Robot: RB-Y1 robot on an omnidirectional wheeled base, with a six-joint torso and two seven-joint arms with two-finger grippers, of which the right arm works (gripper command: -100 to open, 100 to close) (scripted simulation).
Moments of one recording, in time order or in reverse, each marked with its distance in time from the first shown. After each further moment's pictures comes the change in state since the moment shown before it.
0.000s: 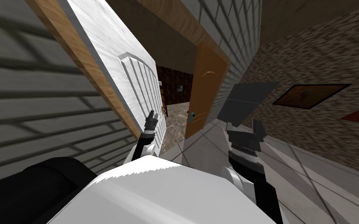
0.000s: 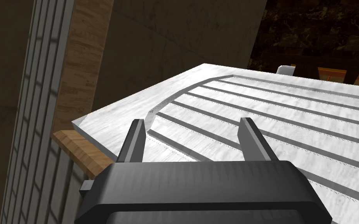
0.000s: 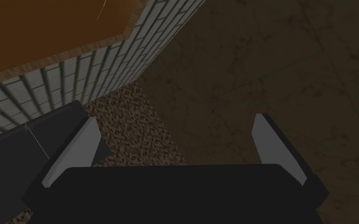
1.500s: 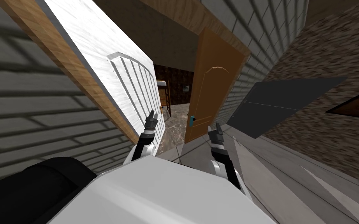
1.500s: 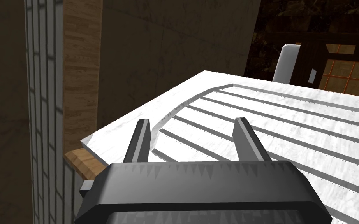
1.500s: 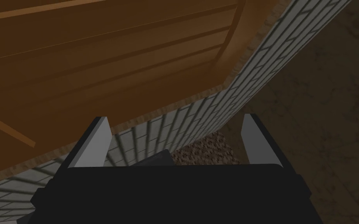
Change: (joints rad) arm -0.136 -0.072 0.139 0.328 0.031 0.050 -0.022
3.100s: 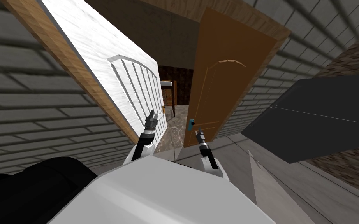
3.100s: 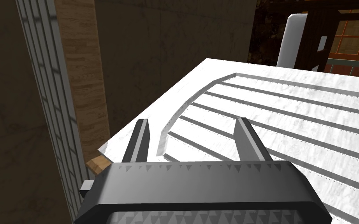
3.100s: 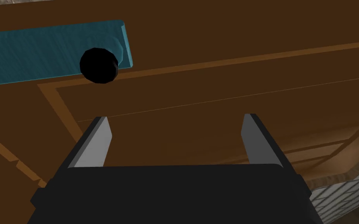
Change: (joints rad) arm -0.193 -0.067 0.158 0.419 0.036 0.060 -0.026
